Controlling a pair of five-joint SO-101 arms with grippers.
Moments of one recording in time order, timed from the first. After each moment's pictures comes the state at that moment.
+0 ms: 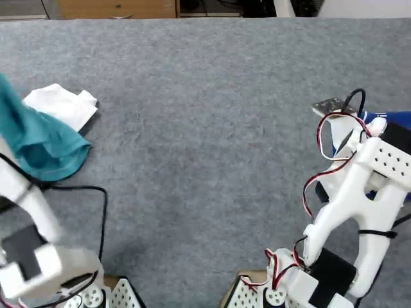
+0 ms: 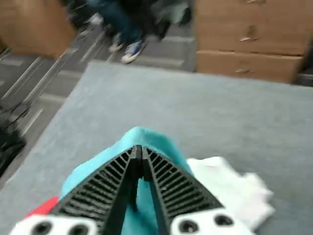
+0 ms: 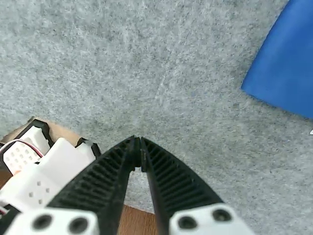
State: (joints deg) left arm -29.7 -8.6 -26.4 67.3 -25.0; right arm 30.0 -15.9 16.8 101.0 44.5
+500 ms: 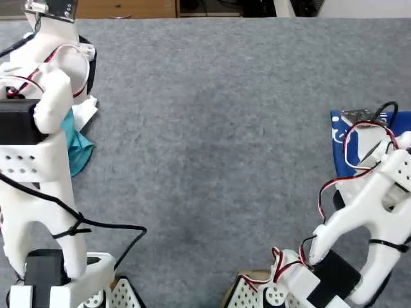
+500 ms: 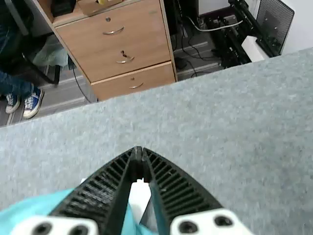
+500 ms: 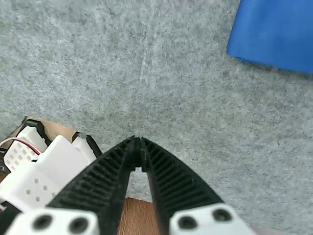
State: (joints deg) left arm -4.2 -17.3 -26.5 79.2 -24.4; right arm 39.6 -15.9 16.8 101.0 46.3
